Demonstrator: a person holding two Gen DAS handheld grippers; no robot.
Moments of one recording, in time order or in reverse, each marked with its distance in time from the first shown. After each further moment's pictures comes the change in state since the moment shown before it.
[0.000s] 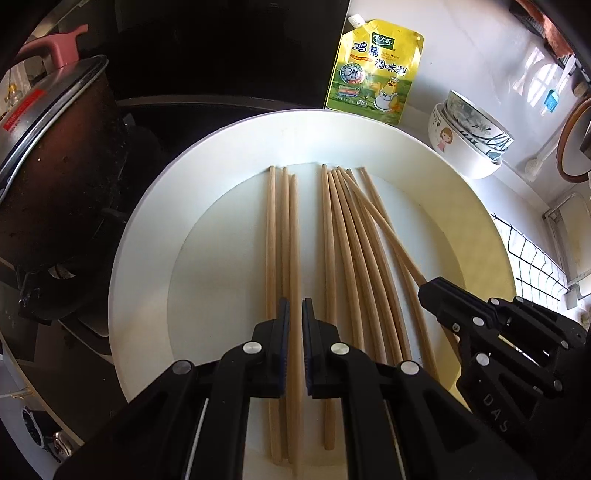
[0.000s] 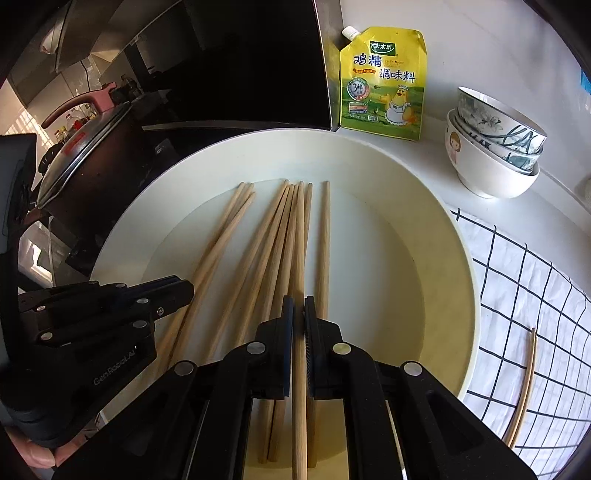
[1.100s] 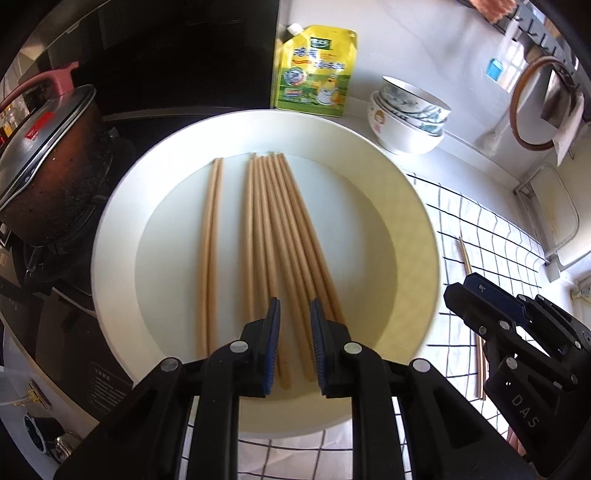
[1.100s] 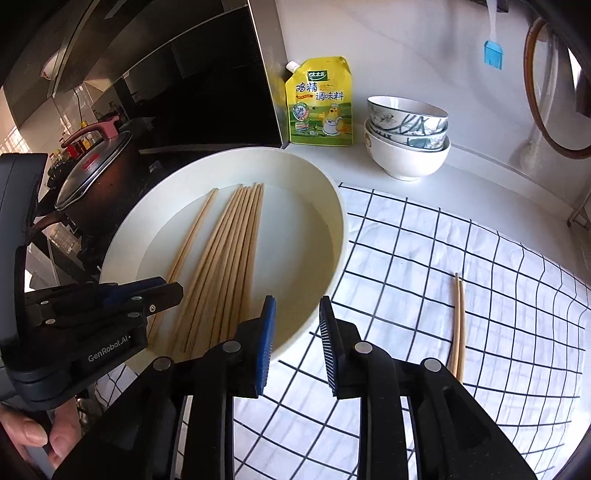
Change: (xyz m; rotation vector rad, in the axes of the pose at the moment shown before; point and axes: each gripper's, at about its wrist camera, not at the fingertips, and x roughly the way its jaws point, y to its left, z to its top) left arm -0.047 -0.065 -0.042 0.072 -0.020 -0.029; right arm -0.090 -0.049 -0.063 0.082 -0.090 -0.068
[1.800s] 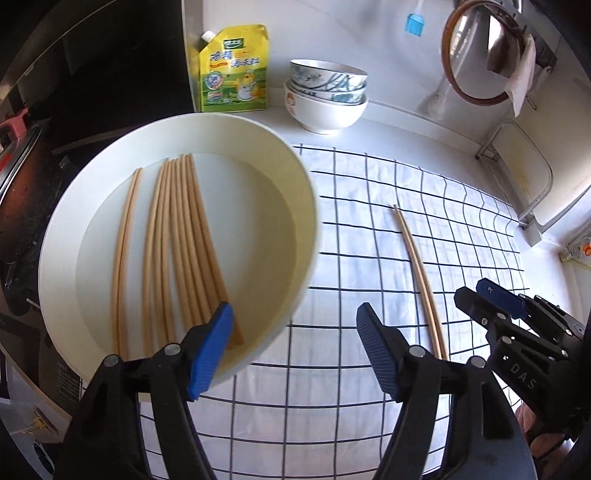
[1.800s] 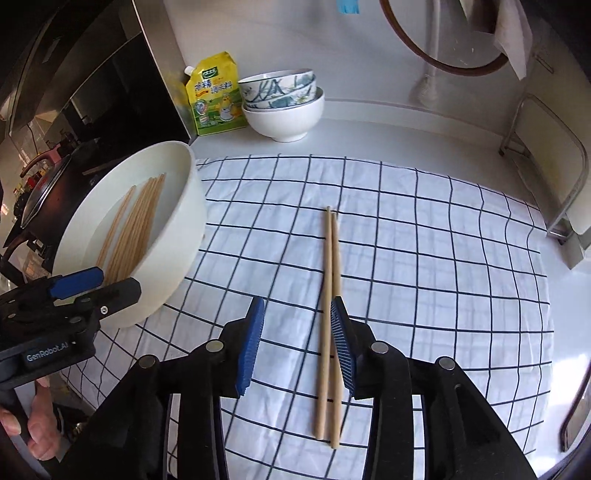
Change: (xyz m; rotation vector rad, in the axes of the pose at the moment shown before) left arm 0.001 -0.092 -0.026 0.126 -0.014 -0.044; right arm -0.031 -0.113 -0.064 0.176 0.031 -0.122
